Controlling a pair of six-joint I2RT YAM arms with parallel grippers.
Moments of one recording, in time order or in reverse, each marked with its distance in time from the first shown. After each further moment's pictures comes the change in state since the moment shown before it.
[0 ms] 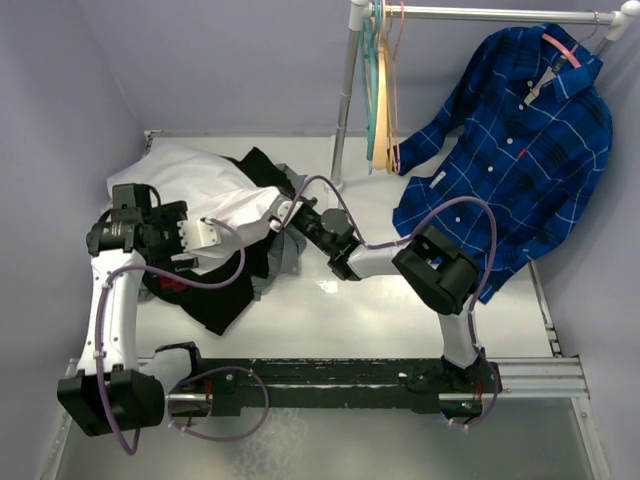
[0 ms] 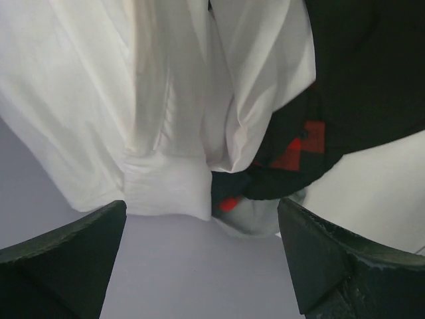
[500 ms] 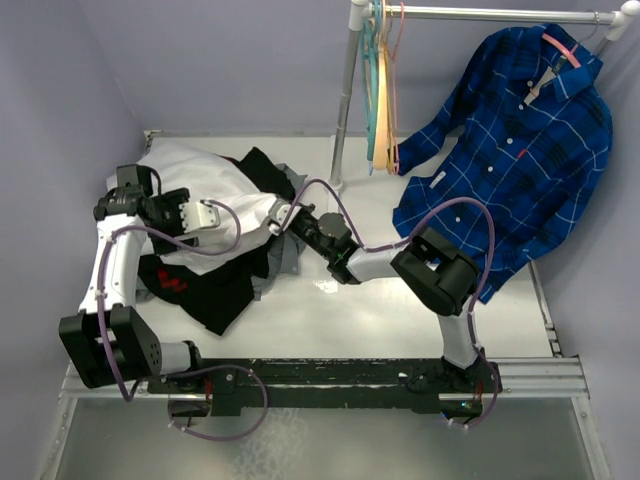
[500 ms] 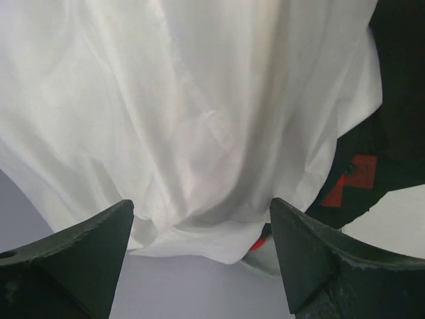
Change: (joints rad) left arm 0.071 0.239 0.019 0.119 0.041 0.055; right arm 0.012 0.000 -0.019 -0.033 -0.002 0.055
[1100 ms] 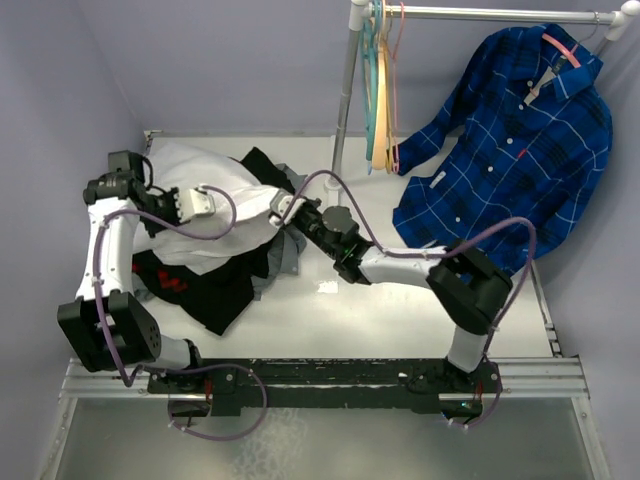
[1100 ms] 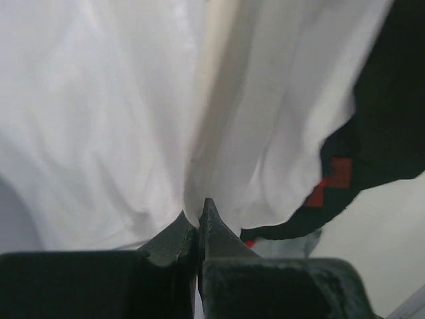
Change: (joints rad) left arm 0.029 0.132 0.154 -0.177 0.092 -0.002; right arm 0.024 -0.166 -0.042 -0.166 0.066 0.013
